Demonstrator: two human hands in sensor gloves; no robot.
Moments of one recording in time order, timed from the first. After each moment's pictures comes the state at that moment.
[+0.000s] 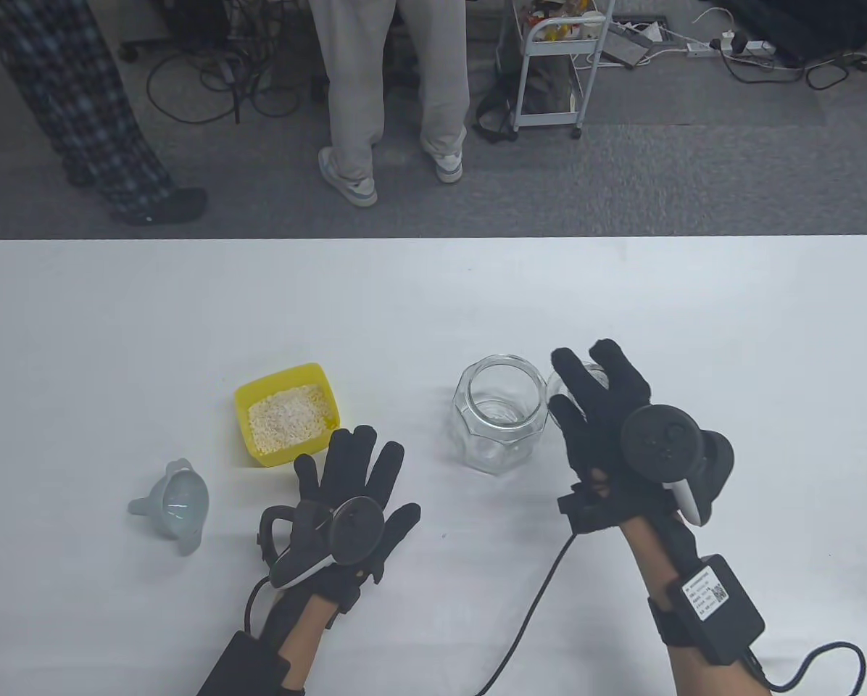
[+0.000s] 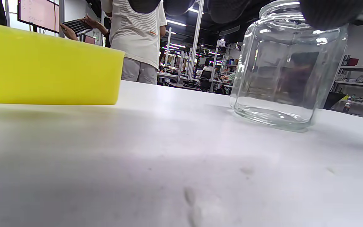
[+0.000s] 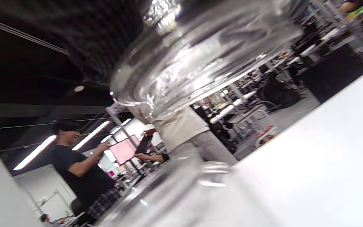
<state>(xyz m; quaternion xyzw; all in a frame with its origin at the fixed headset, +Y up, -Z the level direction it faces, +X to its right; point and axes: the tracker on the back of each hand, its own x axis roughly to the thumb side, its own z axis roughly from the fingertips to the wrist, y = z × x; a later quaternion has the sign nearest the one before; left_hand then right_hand) -0.142 -0.734 -0.184 -0.02 -0.14 0.09 0.99 0.210 -0.647 -0.233 -0.01 -0.14 0.94 0.32</state>
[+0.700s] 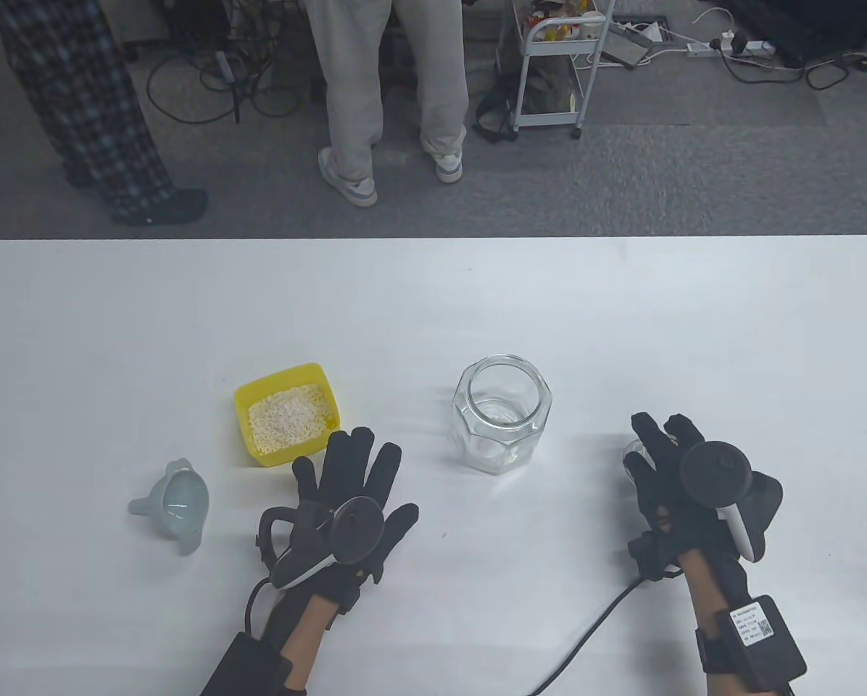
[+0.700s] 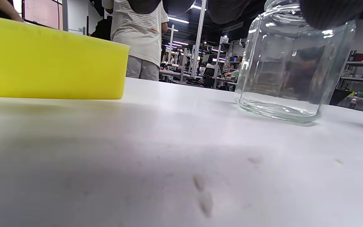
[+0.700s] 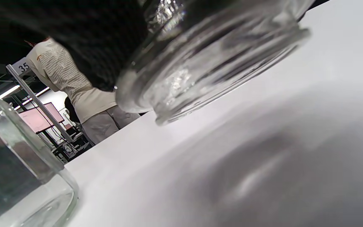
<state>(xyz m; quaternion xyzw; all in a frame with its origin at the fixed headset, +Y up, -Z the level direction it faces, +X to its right) -0.141 -0.735 -0.184 -0.03 -0.13 0.08 0.99 0.288 -0.739 -0.222 -0.13 -0.03 0.96 0.25</state>
